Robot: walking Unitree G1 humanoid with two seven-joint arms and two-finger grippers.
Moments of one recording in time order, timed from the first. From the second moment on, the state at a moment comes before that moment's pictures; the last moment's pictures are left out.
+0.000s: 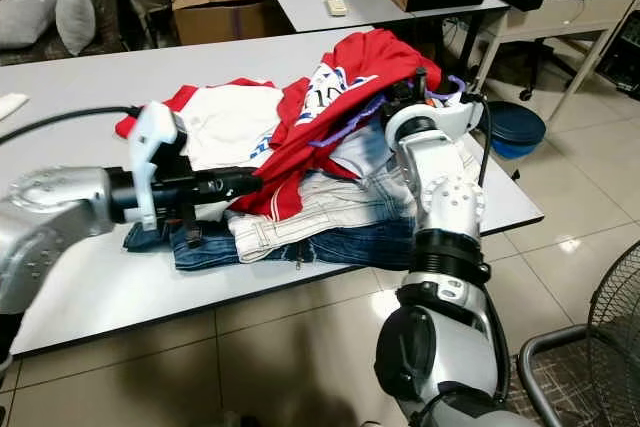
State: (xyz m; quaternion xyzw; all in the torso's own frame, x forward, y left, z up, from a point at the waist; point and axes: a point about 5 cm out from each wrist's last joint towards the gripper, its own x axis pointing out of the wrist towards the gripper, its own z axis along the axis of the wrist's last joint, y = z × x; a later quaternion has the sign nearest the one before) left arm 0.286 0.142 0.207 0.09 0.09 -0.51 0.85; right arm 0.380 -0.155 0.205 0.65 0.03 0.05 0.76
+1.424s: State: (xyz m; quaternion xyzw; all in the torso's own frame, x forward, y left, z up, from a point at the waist) left arm 0.329 0.181 0.199 0.23 0.06 -0.32 0.92; right arm 0.370 -0.160 0.207 0.59 0.07 0.11 0.80
